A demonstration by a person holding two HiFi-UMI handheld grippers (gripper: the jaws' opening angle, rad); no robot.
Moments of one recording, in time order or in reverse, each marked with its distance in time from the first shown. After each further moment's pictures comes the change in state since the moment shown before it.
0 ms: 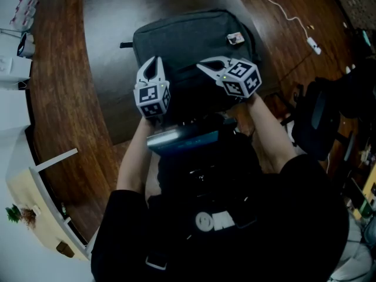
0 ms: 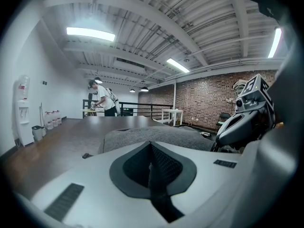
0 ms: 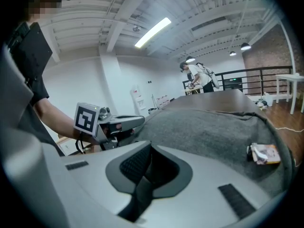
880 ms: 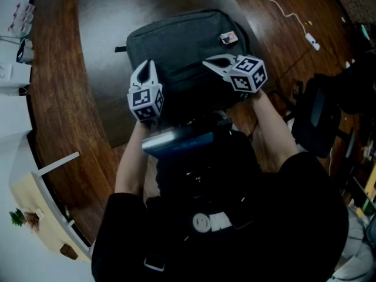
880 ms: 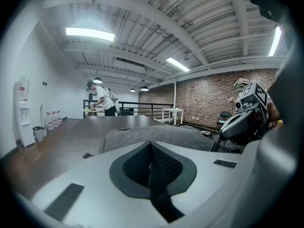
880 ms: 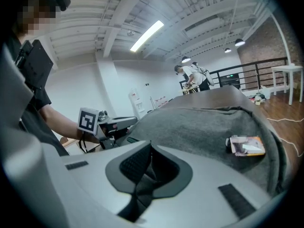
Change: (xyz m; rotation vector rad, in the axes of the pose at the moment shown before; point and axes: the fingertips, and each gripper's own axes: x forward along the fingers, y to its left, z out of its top) left arm -0.001 0.003 -0.001 0.007 0.005 0.011; right arm -0.030 -0.030 -0.012 0.062 -0.025 0.013
